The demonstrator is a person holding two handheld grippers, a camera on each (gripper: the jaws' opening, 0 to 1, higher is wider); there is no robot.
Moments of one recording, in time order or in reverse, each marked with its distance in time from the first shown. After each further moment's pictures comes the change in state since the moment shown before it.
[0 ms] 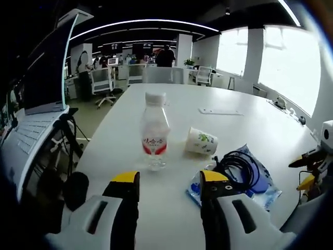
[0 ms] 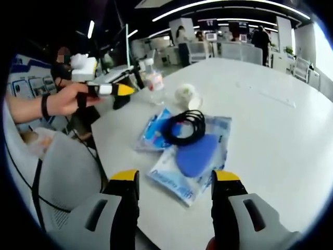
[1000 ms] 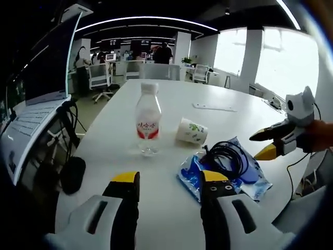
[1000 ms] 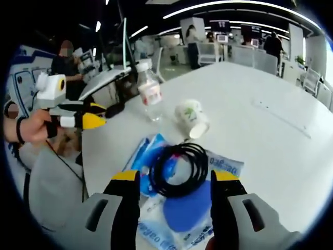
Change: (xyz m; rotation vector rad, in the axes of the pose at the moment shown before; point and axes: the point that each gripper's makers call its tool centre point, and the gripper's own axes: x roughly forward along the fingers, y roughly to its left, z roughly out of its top) left arm -0.021 -0.008 -0.024 -0.033 0.024 -0.024; right arm 0.084 -0.017 0.076 -0.093 0.019 0.044
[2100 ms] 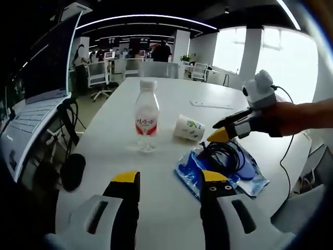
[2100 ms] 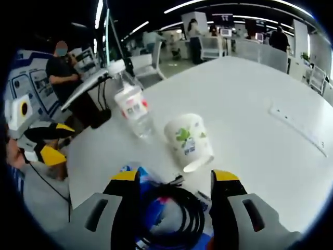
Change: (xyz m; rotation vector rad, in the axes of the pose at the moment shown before) left arm -0.008 -0.002 -0.004 -0.002 0.017 -0.015; right arm 0.093 -0.032 0.044 0.018 0.048 0.019
